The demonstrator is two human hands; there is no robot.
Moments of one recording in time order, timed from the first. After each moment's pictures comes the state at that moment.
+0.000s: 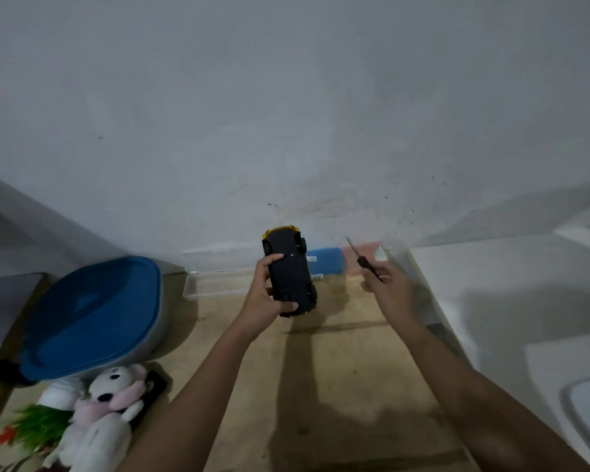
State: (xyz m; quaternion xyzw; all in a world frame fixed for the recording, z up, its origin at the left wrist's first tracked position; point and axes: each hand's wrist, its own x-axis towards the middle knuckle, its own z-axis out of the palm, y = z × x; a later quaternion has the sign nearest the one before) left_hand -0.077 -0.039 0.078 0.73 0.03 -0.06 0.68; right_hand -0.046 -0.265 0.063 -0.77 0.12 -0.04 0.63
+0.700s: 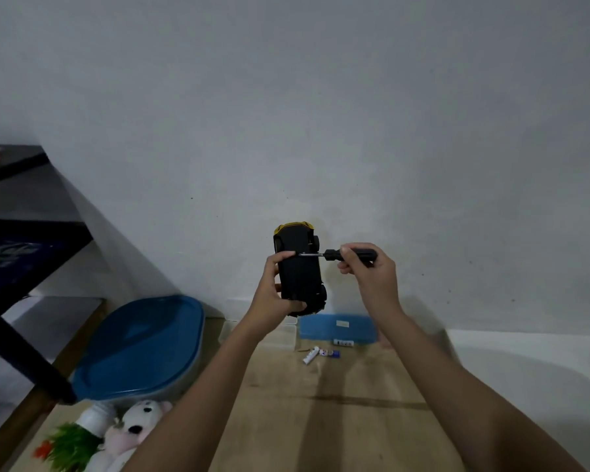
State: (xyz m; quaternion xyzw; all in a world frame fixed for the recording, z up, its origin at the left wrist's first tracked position) left_hand -0.057 -0.003 0.174 0.74 -0.01 0.08 0.66; right_hand -0.010 -0.170 0.199 -0.66 -0.11 -0.11 0.74
